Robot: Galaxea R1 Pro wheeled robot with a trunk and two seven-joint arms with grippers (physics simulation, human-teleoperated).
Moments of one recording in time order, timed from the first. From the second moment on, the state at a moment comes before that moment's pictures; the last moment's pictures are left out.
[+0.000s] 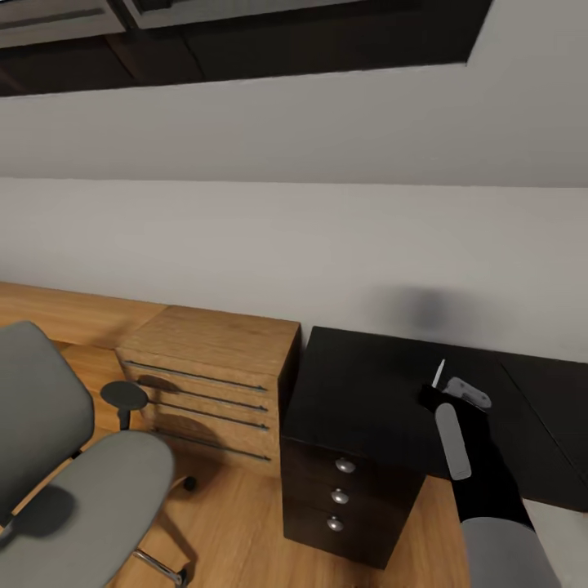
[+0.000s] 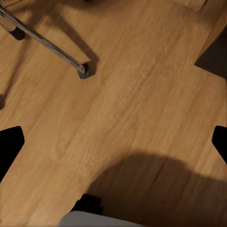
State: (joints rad) left arm -0.02 -0.03 -0.31 -0.64 0.39 -0.15 0.37; right arm -0.57 0.04 -0.26 -1.26 -0.39 0.62 -0.48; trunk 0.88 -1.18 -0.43
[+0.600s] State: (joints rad) left arm -0.02 -0.02 -0.29 -0.53 0.40 -0.16 0.37; right arm -0.57 0.03 -0.40 -1.17 -0.39 0.62 -0.54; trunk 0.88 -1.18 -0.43
